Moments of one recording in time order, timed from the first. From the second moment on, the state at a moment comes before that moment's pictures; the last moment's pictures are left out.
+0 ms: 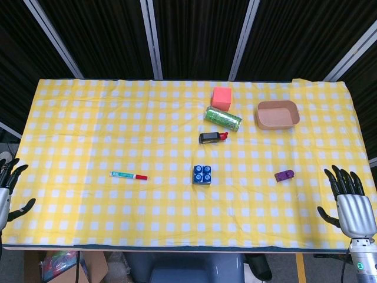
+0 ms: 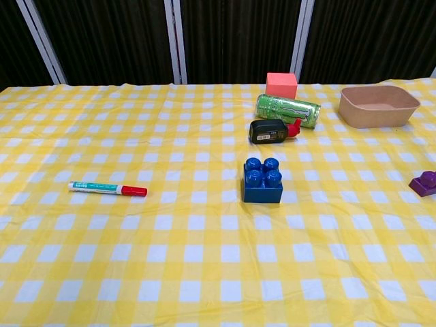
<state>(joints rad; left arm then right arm) -0.06 -1.13 -0.06 -1.63 1.51 1.57 0.12 0.08 -1.12 0.07 -1.61 -1.49 1.48 -0.09</state>
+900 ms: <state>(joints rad) -0.07 -1.13 -0.06 -1.65 1.50 1.55 0.15 0.07 -1.11 0.06 -1.60 -1.49 1.48 -0.06</state>
